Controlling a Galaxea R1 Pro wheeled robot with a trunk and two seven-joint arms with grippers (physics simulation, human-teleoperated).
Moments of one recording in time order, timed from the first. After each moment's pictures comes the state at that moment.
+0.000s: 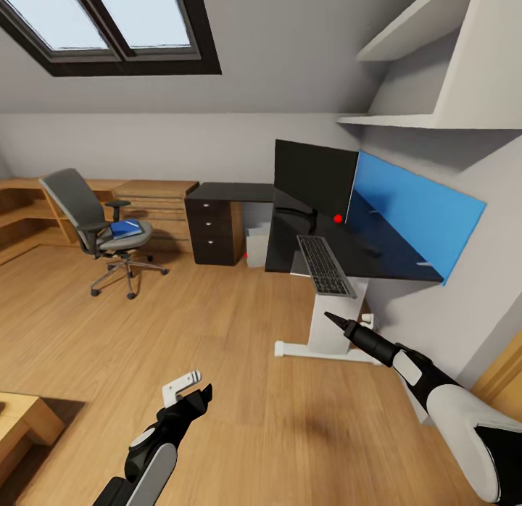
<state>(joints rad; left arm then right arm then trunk) -0.18 0.03 -0.31 -1.43 0.71 0.33 0.55 -0.91 -0.20 -0.09 -0.23 -0.54 0.21 0.93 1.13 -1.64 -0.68</state>
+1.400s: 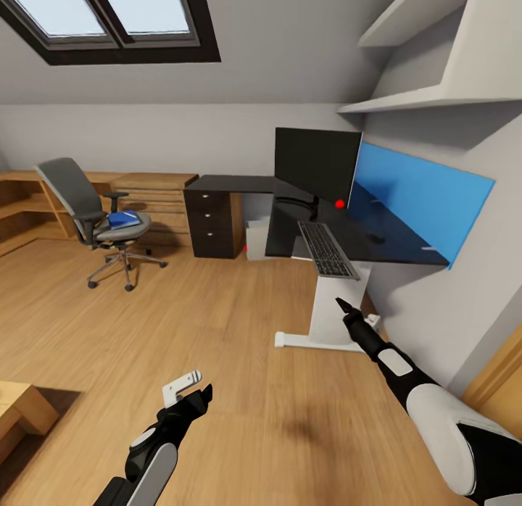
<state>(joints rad) -0.18 0.03 -0.31 -1.42 0.71 0.33 0.55 -0.91 -0.10 -0.23 -0.23 -0.88 0.14 0.58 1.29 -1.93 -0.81</state>
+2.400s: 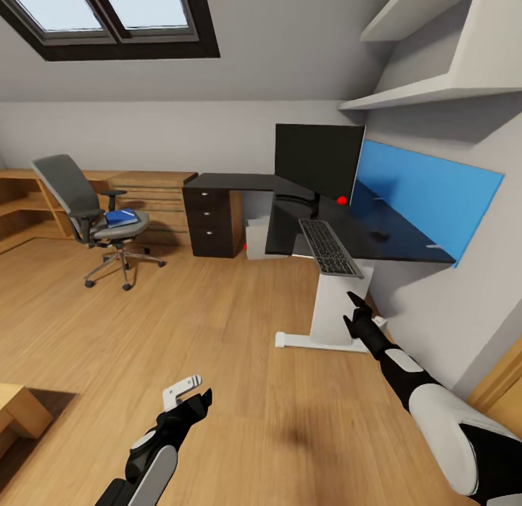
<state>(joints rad) -0.18 0.03 -0.31 -1.39 0.71 0.33 0.54 -0.91 -0.11 -0.23 -0.23 -1.23 0.30 0.57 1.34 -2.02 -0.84</state>
